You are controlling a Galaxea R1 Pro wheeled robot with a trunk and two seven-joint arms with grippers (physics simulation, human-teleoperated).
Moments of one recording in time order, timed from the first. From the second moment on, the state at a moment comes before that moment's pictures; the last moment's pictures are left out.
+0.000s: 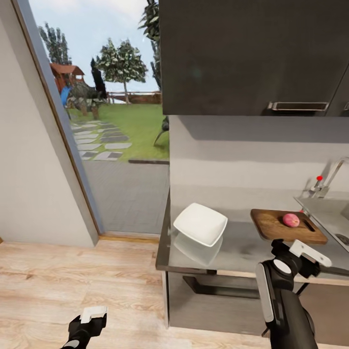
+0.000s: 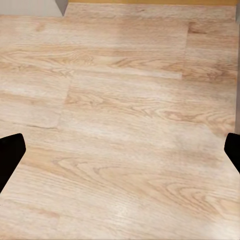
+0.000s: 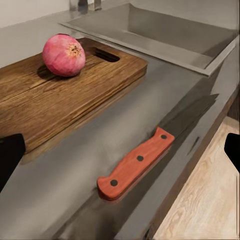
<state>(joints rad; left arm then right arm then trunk) -0.57 0.08 -0.40 0.08 0.42 -0.40 0.10 -0.37 0.15 -0.26 -1.51 -0.02 0.35 -0.77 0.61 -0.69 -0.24</state>
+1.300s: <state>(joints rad) -0.57 0.08 -0.40 0.08 0.42 -0.40 0.10 -0.37 0.15 -0.32 -1.51 -0.02 0.35 -0.77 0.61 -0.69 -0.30</state>
